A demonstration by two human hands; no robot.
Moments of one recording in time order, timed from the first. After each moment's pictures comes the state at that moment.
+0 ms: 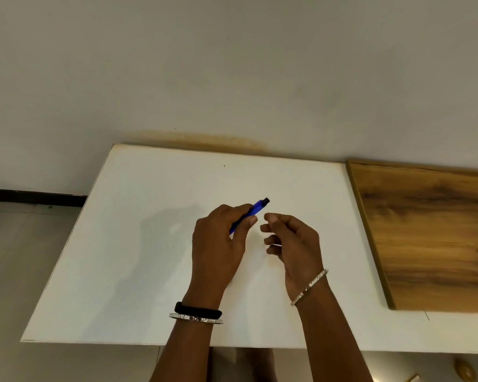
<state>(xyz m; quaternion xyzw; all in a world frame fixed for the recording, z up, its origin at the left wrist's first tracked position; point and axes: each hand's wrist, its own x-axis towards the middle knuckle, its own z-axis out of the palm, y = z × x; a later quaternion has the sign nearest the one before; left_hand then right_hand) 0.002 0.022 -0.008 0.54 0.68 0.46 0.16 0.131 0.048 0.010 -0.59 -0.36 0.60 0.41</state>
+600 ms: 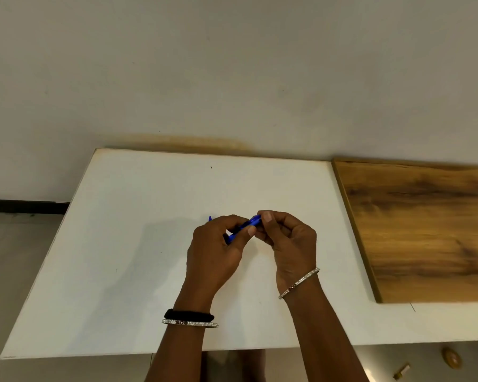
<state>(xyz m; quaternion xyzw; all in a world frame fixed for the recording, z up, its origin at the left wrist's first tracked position) 0.008 0.021 -0.013 0.52 0.69 0.40 0.29 0.134 0.050 0.002 -0.51 -0.36 0.57 0.53</state>
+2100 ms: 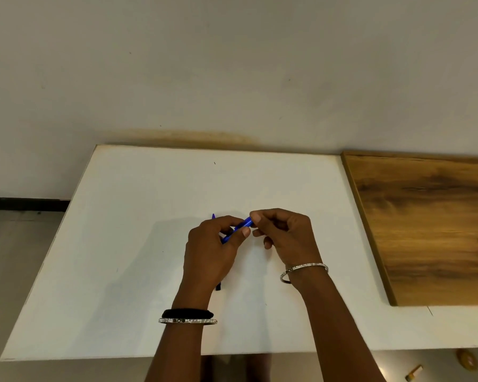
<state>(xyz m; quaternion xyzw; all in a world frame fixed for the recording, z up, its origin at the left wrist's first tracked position) 0.000 0.027 -0.020 0.48 0.73 0.35 0.34 0.142 0.073 -0.019 -0.53 -0.51 0.56 0.39</state>
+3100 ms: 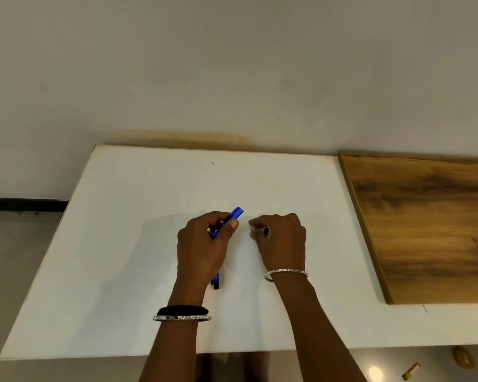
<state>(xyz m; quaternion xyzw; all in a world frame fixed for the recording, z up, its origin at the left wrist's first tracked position) -0.001 0.026 -0.010 0.40 0.75 0.40 0.35 0.130 0.069 -0.030 -0.65 -0.71 0.21 0.17</state>
